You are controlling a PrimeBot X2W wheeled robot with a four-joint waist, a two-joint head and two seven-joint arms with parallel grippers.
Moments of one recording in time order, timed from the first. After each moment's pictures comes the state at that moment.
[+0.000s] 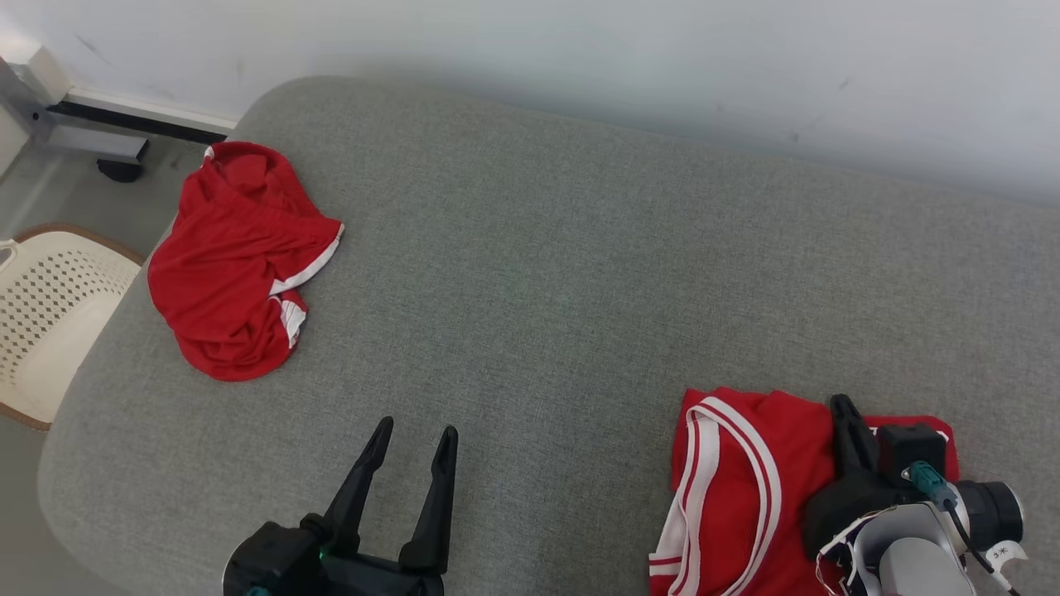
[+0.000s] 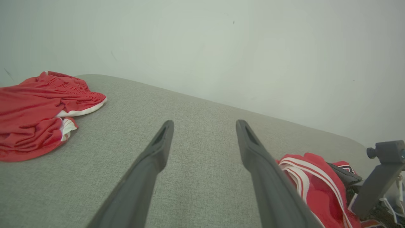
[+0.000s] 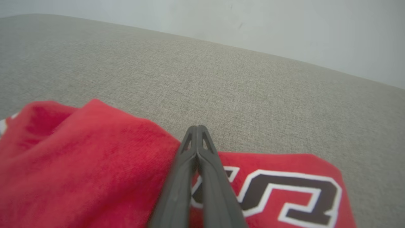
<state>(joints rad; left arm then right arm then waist) -0.08 0.16 -0.38 0.05 -0.48 -0.06 -0.26 -0.37 -0.05 -0.23 0.75 -0.21 0.13 -0.26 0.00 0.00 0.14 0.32</state>
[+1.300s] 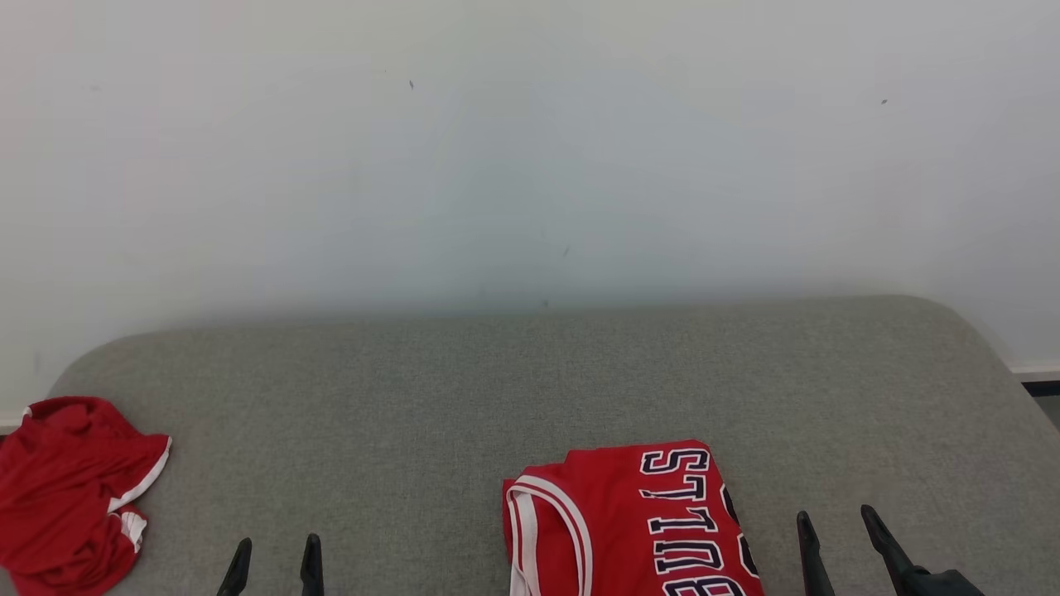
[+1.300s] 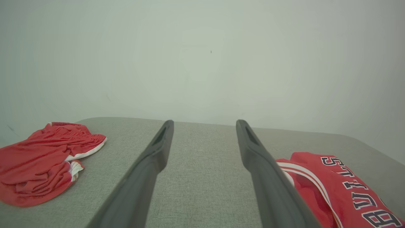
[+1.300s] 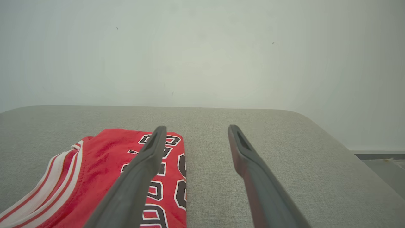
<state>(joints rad) 0.17 0.07 -0.02 0.07 -0.23 -0.12 -0.26 0.13 -0.05 -0.05 0.16 0.01 0.13 -0.17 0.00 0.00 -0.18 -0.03</state>
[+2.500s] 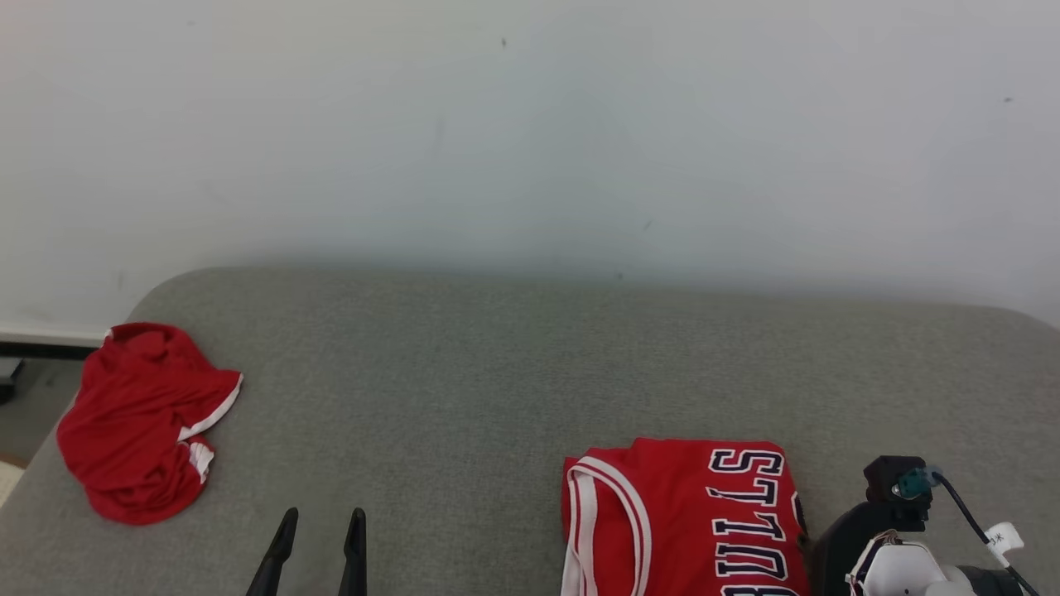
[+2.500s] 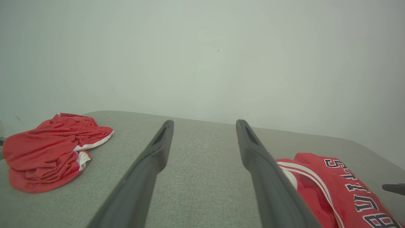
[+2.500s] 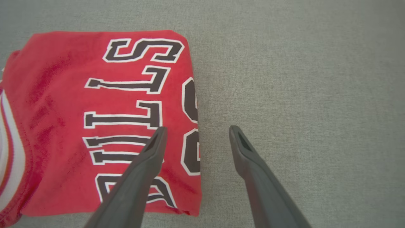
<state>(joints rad) 0.12 0.08 -0.10 0.07 -0.25 -0.13 -0.26 -0.15 -0.05 -0.15 0.38 0.03 0.13 0.54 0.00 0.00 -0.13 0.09</state>
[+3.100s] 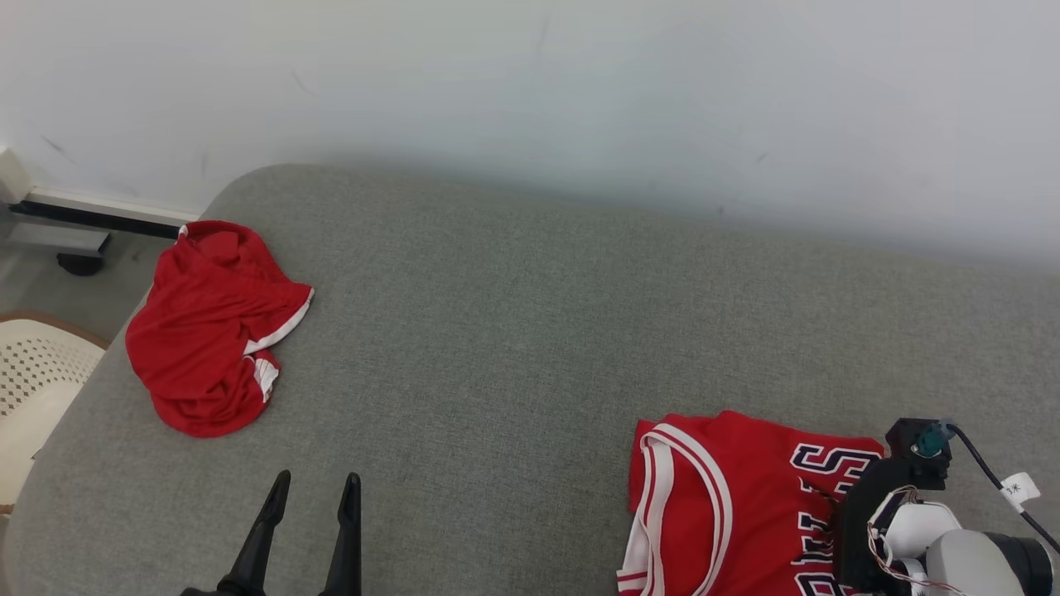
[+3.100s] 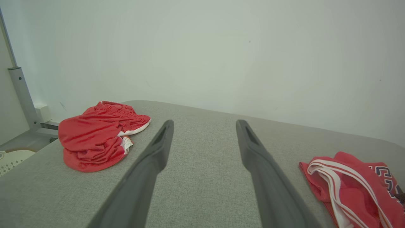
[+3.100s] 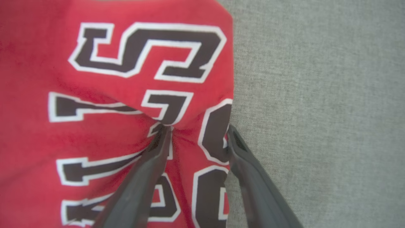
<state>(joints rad) 0.08 0.10 -0.11 0.02 -0.25 -0.13 -0.26 -0.33 -0.05 -0.27 0.60 -0.09 0.13 0.69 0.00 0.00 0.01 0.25</state>
